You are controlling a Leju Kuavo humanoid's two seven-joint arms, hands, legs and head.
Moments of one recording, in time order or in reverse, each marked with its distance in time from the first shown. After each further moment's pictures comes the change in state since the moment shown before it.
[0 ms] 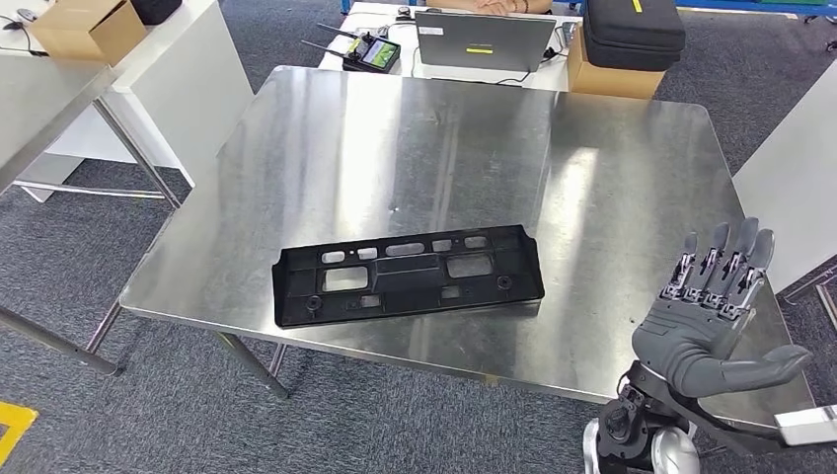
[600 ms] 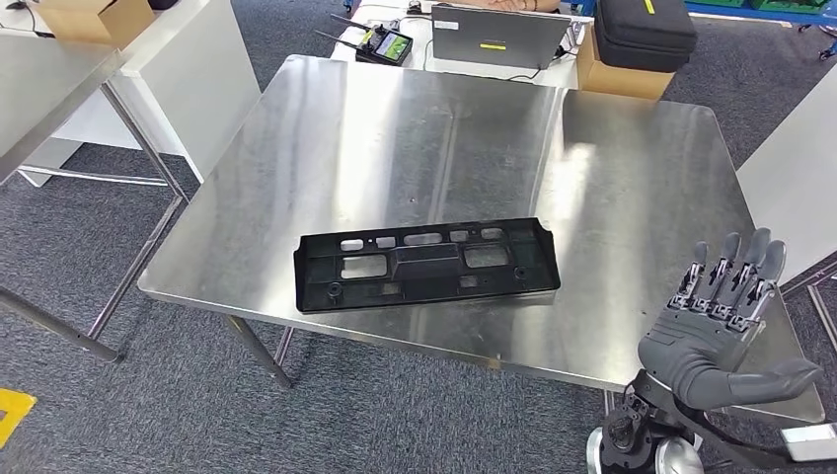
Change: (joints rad) left arm 0.001 0.000 0.000 0.000 0.000 -0.014 0.001; right arm 0.023 -0.001 -0.003 -0.016 0.008 -0.013 -0.016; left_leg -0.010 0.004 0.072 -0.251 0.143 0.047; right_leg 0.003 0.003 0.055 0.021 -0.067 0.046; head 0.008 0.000
